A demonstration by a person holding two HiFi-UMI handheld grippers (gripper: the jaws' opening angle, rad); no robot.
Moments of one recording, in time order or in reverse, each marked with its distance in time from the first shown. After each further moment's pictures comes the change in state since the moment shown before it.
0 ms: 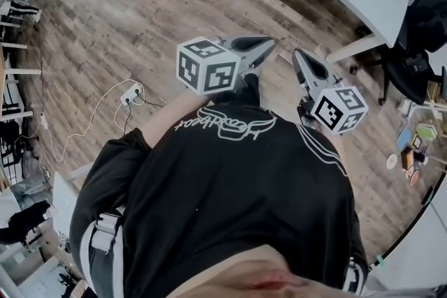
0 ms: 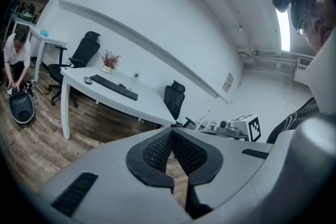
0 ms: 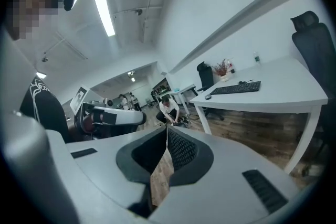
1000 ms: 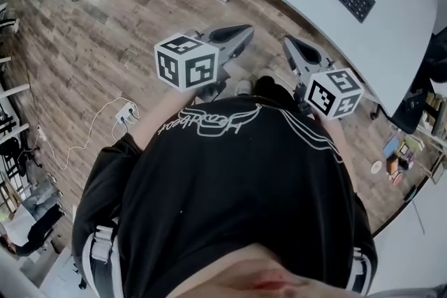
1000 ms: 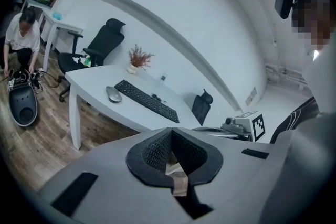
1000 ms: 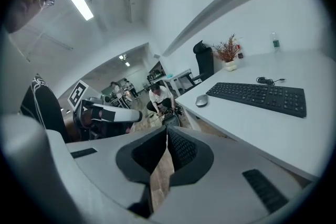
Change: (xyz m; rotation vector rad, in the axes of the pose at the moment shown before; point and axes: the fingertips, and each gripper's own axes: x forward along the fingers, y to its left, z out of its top) left arm 0.120 0.307 0.154 -0.178 0.032 0.086; right arm 0.282 -0.197 0.109 0.013 0.215 -0.004
